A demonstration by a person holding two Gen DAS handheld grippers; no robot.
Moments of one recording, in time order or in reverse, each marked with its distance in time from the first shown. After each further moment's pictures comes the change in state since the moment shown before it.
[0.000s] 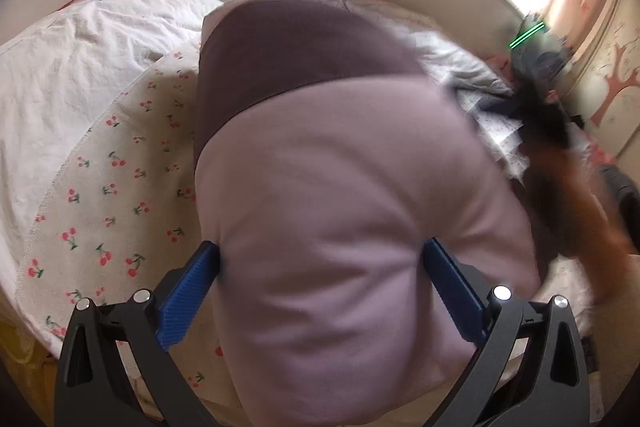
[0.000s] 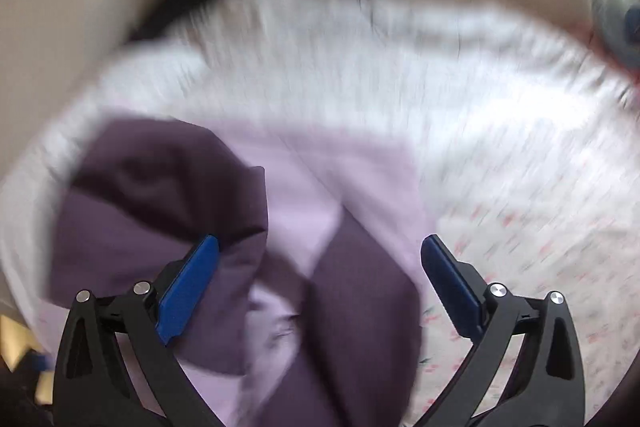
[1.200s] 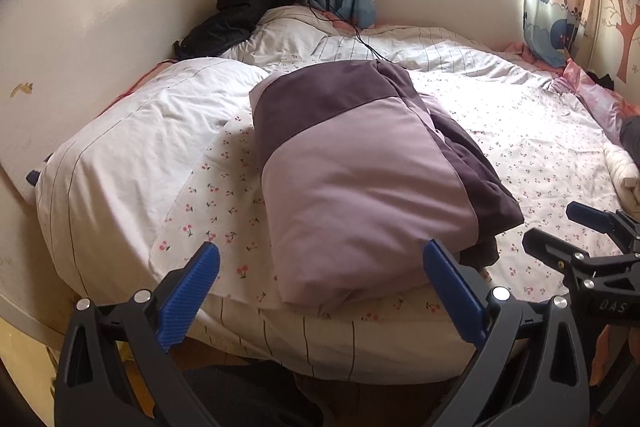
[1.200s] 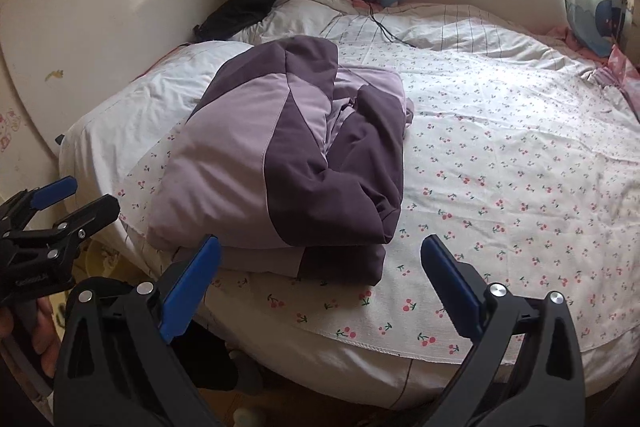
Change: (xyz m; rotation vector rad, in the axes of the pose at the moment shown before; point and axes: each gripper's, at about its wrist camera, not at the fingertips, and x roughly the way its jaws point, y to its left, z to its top) left arm -0.123 -0.080 -0.040 0.161 -0.096 0.314; right arm -0.223 0.069 -0.232 -0.127 -0.271 -0.066
